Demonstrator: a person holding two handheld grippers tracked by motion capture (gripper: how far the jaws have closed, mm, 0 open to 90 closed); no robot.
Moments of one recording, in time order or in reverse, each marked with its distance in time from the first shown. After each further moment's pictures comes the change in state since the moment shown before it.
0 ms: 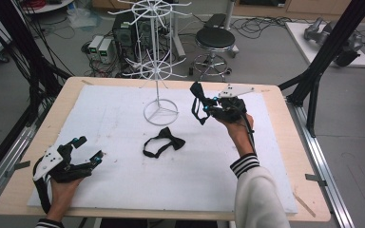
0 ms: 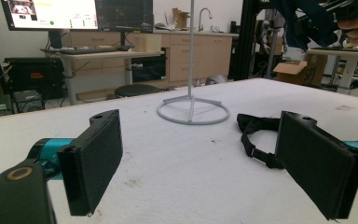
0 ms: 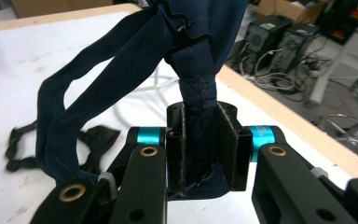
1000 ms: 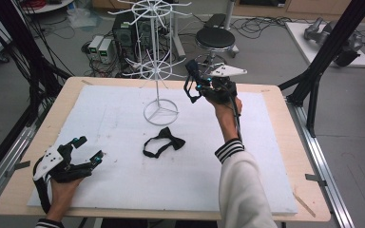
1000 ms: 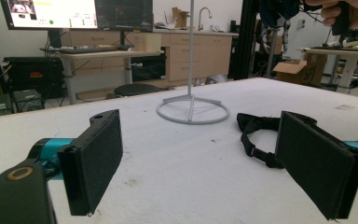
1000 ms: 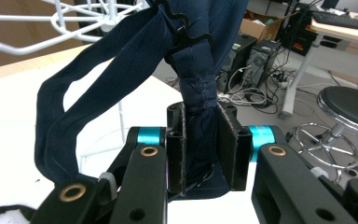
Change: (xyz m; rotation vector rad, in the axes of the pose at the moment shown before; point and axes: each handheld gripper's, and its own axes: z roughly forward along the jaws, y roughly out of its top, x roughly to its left) left arm 0.000 0.000 0.000 0.000 0.002 0.000; right arm -0.010 0.045 0.029 -0.074 -0.111 0.074
